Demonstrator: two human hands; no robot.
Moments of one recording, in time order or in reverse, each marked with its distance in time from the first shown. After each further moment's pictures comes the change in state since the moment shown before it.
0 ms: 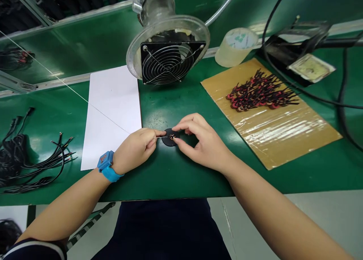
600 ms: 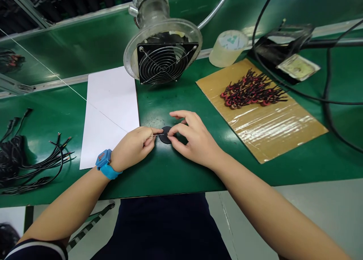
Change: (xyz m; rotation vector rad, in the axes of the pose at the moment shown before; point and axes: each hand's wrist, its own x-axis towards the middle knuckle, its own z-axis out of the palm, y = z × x) left_hand -0.002 0.001 -0.002 -0.008 -0.012 -0.024; right_hand 0.000 -0.003 0.007 -0.154 0.033 -0.111
